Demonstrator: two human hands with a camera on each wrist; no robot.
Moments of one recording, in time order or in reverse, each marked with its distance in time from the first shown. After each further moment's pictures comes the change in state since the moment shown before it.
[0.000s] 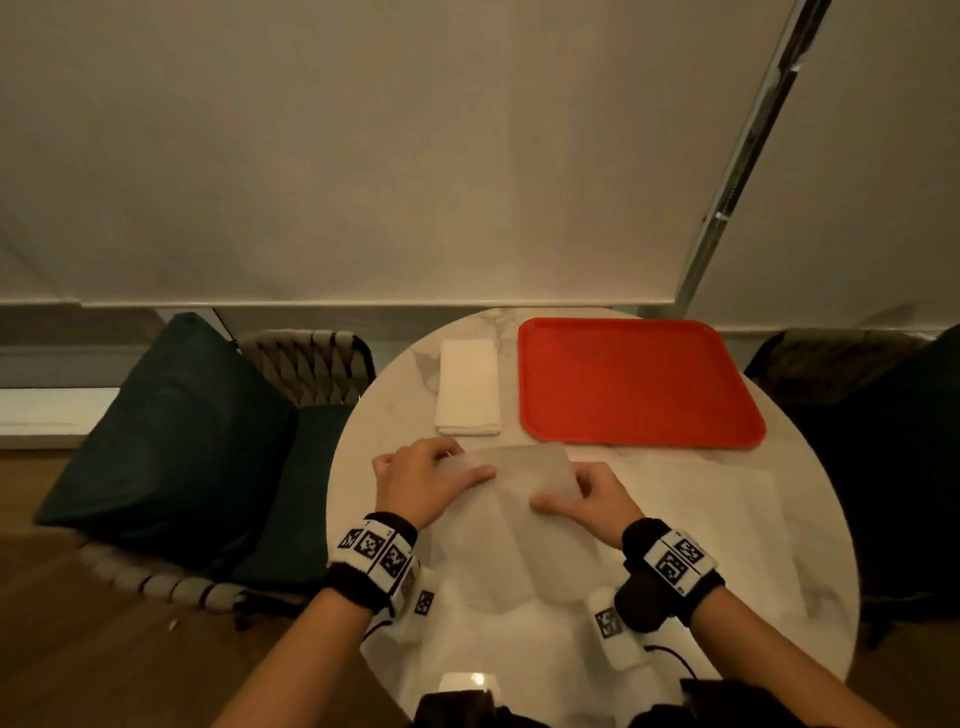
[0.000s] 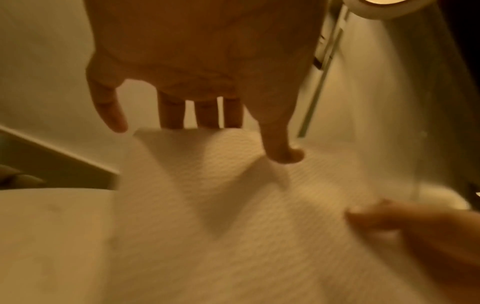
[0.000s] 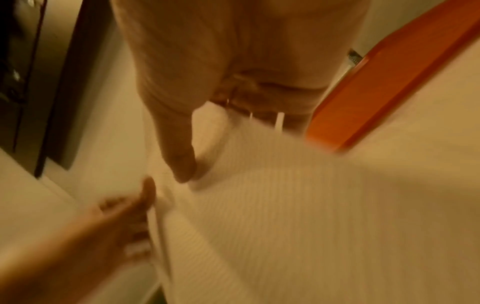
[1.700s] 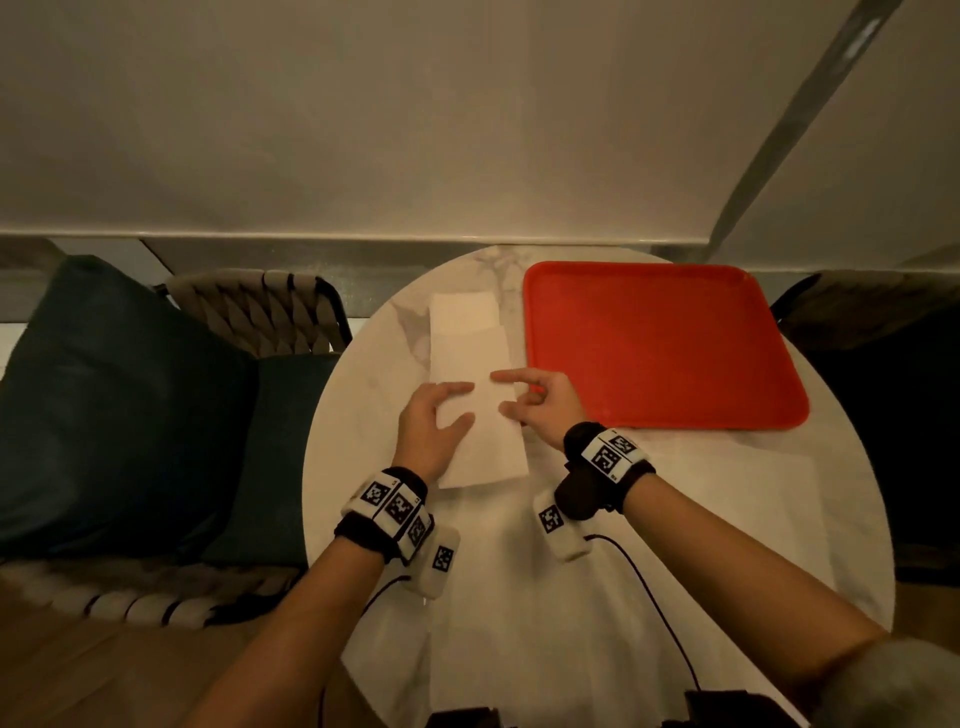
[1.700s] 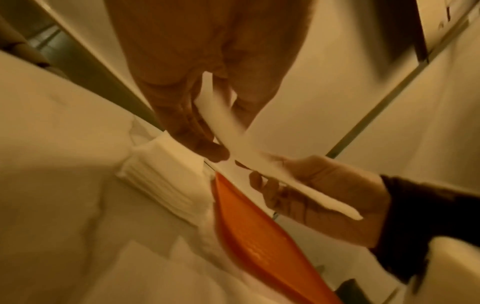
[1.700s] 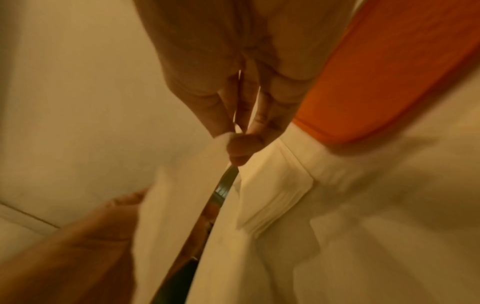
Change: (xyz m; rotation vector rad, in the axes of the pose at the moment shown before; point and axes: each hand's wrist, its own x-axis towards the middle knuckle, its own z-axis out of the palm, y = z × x) left_hand 0.116 -0.038 0.051 -0.619 0.004 0.020; right_hand 0.164 -0.017 0.030 0.012 0.086 0.016
